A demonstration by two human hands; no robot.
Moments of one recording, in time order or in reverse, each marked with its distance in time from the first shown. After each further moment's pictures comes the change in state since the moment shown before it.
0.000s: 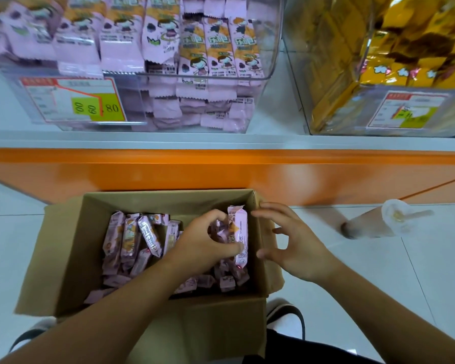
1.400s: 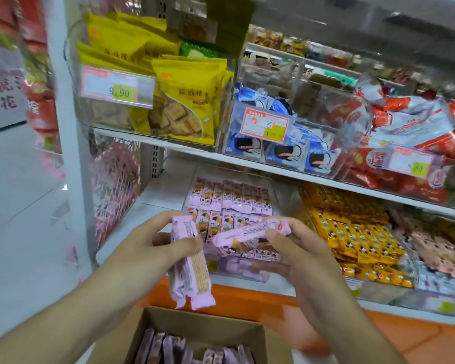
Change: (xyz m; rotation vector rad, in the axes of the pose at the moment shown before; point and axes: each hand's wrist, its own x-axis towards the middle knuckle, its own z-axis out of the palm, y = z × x) left_hand -0.230 0.231 -0.198 -0.311 0.435 0.209; right_hand -0.043 -0.367 -0.089 0.637 0.327 -0.193
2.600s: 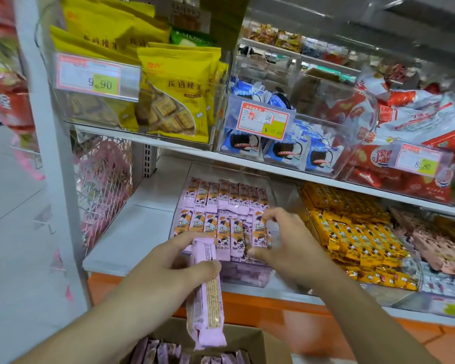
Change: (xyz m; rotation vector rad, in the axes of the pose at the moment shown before) left_hand 0.009 -0.008 0.027 0.125 -0.171 -0.027; right_hand 0.078 0.026 -0.023 -1.077 -0.101 -0.077
